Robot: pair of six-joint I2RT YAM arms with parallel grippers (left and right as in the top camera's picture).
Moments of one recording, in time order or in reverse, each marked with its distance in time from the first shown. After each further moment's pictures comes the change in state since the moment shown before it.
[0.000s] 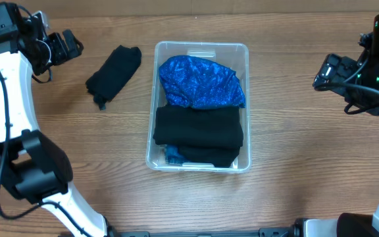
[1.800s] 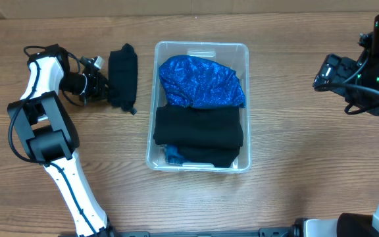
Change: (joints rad) left arm -0.040 0.416 0.008 -0.235 0.396 0.398; right arm 0.000 0.000 0.000 -0.002 -0.001 -0.010
